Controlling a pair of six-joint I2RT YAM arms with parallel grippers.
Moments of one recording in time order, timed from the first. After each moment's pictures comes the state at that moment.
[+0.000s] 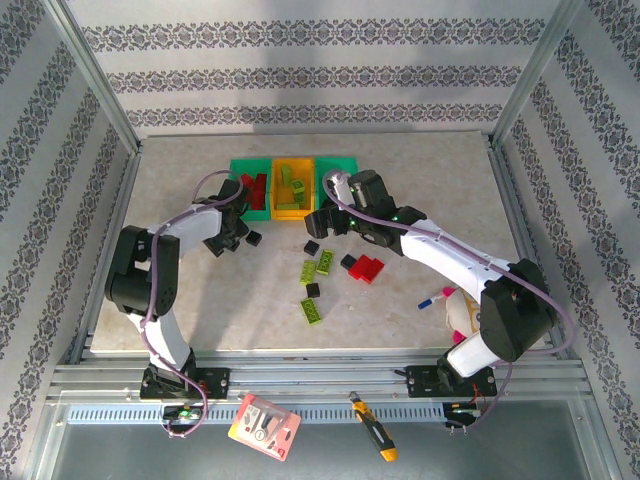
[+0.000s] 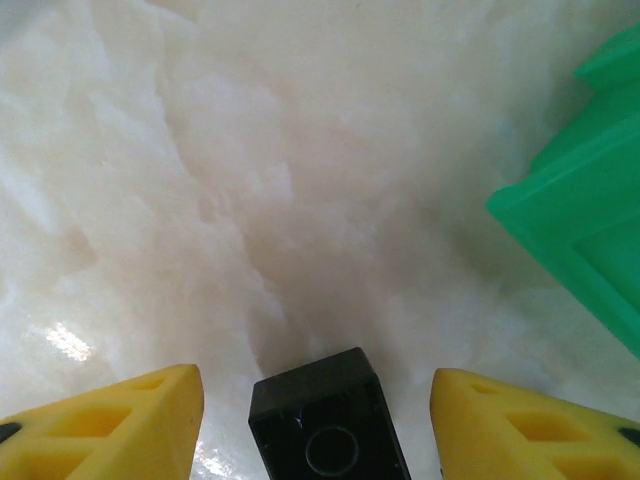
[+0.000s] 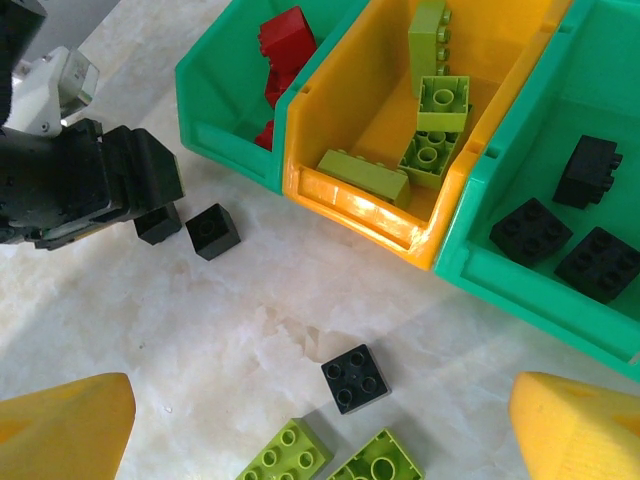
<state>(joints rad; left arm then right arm) -0.21 1.80 1.13 -0.62 -0.26 -1.04 0.59 1.53 1.12 -0.25 -0.21 0.24</state>
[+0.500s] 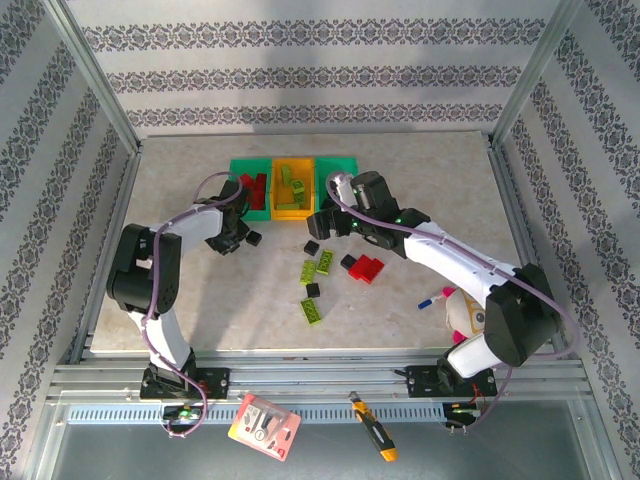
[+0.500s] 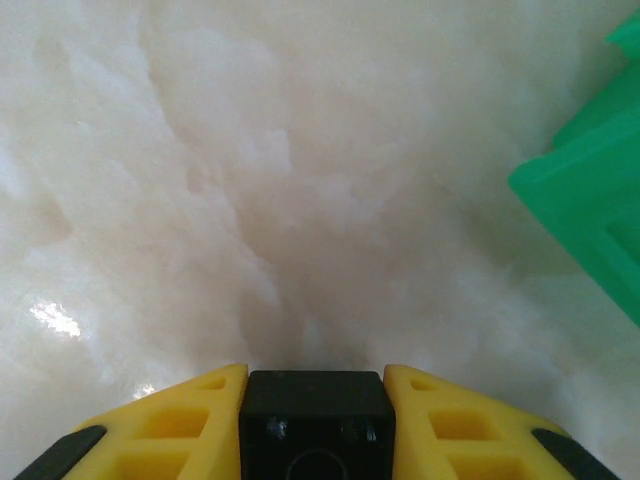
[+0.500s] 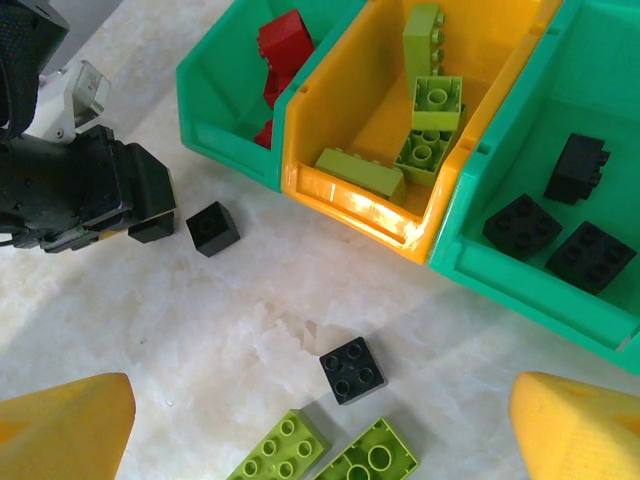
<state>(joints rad) -0.22 1.80 1.13 -0.62 -0.22 -1.06 0.59 1.49 1.10 -0.26 -0.20 0.24</state>
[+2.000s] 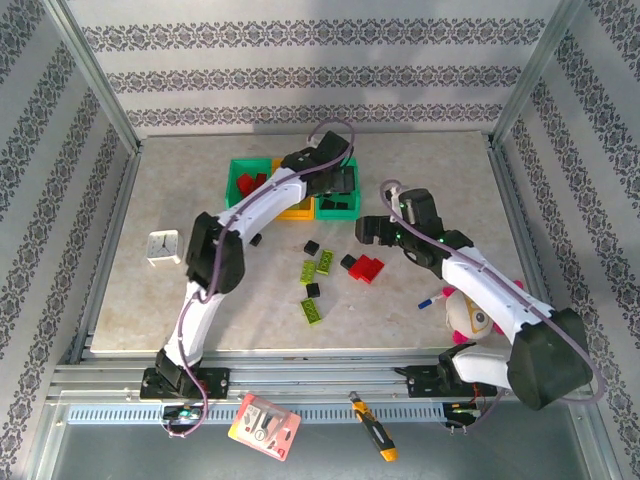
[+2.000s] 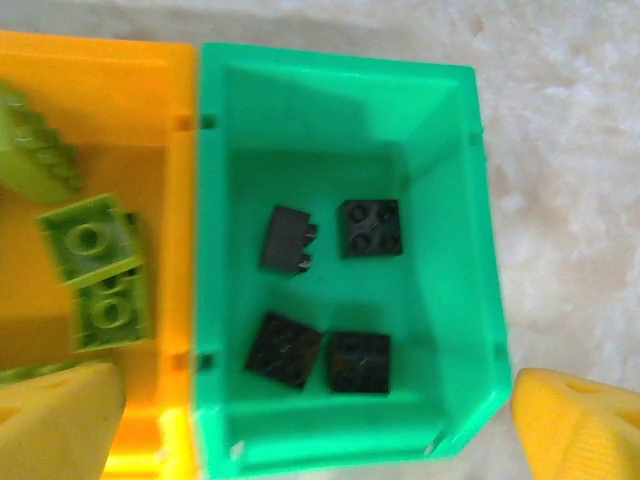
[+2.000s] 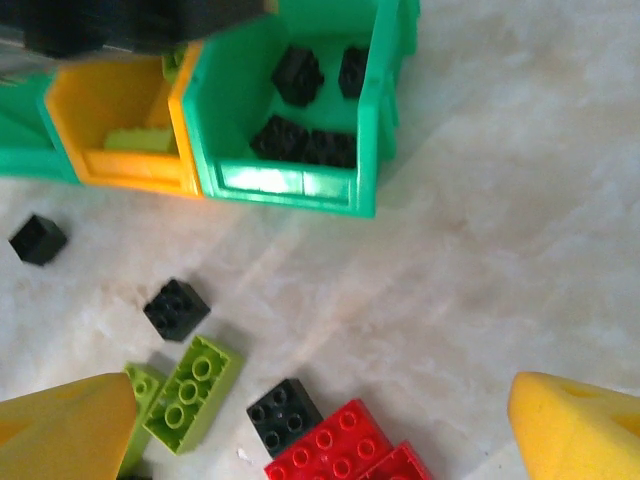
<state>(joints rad) -0.61 2.21 2.06 -0.78 -0.26 -0.59 0.40 1.26 0.84 -0.32 -0.11 0.33</state>
